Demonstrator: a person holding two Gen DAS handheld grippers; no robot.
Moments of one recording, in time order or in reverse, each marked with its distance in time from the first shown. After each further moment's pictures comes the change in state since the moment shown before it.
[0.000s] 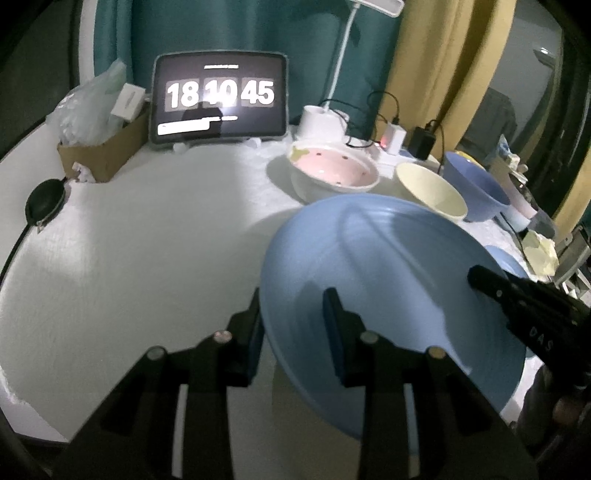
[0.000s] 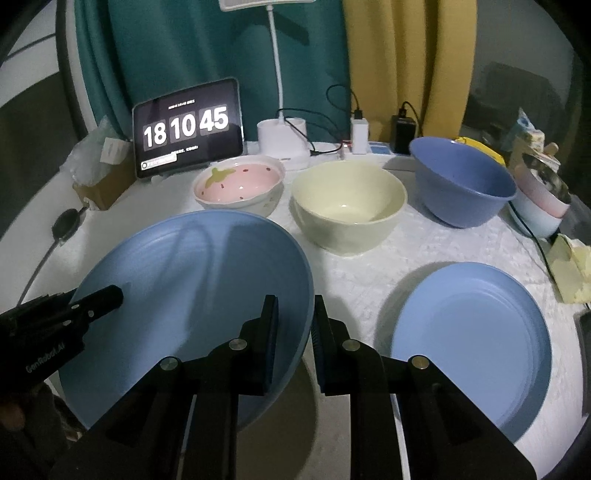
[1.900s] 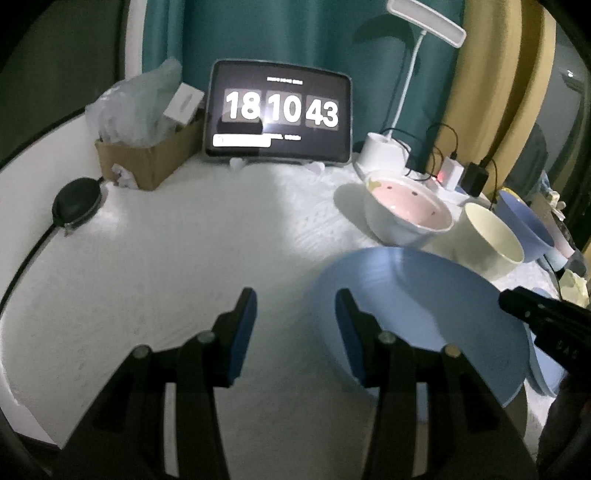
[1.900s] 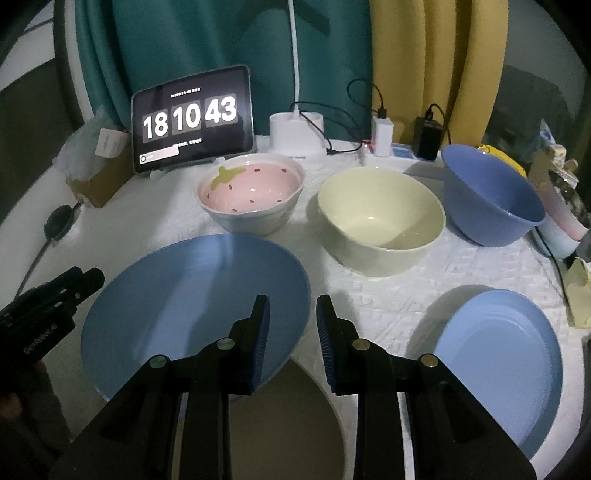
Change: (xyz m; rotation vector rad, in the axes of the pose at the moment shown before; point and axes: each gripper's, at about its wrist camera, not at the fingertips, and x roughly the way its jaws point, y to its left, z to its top) left arm 0.025 0.058 0.015 -0.086 -0.097 0.102; right arm 0.041 0.023 0.026 -0.038 0.048 -0.004
